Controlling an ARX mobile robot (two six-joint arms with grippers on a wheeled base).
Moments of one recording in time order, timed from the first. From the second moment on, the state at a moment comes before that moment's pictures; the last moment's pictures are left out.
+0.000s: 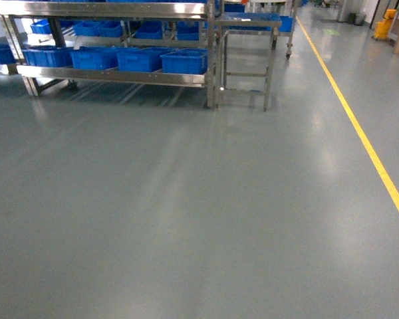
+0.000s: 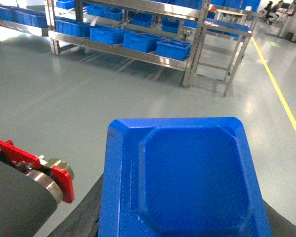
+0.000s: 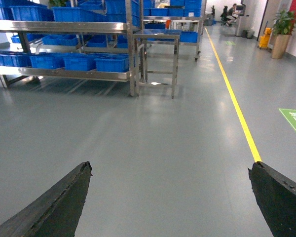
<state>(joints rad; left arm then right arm) -0.27 0.14 0.13 -0.09 -0.40 -0.15 0.00 0.01 0.01 0.00 0.00 0.00</state>
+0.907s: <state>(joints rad) -0.27 0.14 0.13 -0.08 -0.40 -0.15 0.00 0.01 0.01 0.00 0.00 0.00</state>
